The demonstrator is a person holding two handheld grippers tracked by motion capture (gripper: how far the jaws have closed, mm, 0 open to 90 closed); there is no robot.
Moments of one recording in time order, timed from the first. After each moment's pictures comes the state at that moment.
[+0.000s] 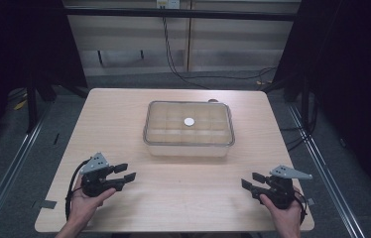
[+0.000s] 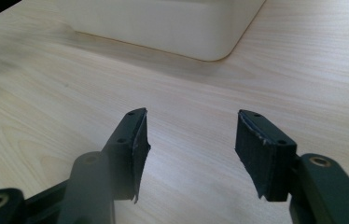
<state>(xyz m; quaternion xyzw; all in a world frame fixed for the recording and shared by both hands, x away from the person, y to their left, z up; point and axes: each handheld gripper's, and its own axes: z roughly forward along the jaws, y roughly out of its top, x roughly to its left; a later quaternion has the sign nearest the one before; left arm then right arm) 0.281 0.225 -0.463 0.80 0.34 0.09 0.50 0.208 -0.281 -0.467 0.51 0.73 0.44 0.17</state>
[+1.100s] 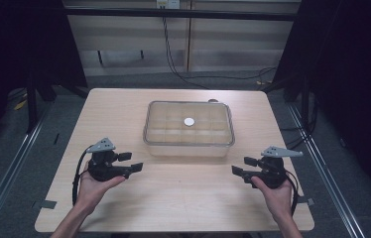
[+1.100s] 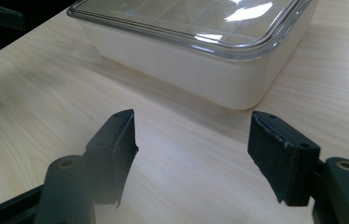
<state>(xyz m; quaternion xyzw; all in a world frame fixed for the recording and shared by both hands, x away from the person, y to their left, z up) 0.314 0.208 -0.438 0.80 0.35 0.05 0.48 0.253 -0.266 -0.440 0.47 0.74 0.46 0.13</state>
